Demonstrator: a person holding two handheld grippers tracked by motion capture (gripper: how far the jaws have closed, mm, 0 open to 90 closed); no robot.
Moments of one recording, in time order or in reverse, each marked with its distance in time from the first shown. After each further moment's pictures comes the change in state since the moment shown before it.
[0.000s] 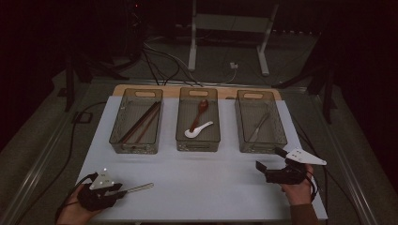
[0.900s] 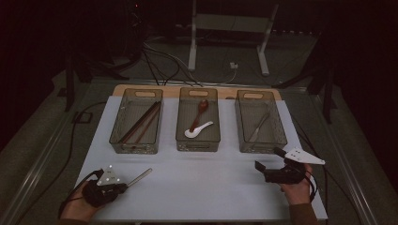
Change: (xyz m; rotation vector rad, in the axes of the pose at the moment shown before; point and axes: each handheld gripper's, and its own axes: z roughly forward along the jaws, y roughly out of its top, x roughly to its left) left arm 0.001 0.014 0.006 0.045 0.008 0.021; right arm 0.001 0.000 0.003 0.005 0.004 0.009
